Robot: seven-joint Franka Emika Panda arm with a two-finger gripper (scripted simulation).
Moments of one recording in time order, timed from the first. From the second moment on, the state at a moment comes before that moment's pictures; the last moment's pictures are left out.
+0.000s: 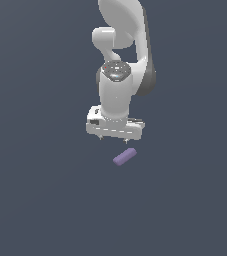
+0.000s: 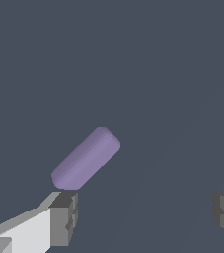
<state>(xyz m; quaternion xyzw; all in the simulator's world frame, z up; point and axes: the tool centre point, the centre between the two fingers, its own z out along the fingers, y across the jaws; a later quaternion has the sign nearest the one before) 0.013 0.002 0.169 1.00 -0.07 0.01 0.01</state>
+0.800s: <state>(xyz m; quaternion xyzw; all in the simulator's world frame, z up) 0.017 0.032 0.122 0.96 -0.27 0.00 0.00</state>
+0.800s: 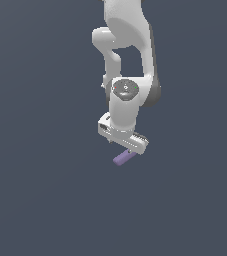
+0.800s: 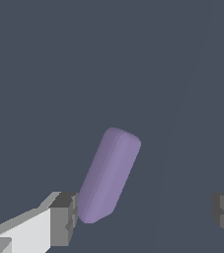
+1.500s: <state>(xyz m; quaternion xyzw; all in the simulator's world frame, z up) 0.016 0.054 0.085 0.91 -0.41 0.00 0.00</state>
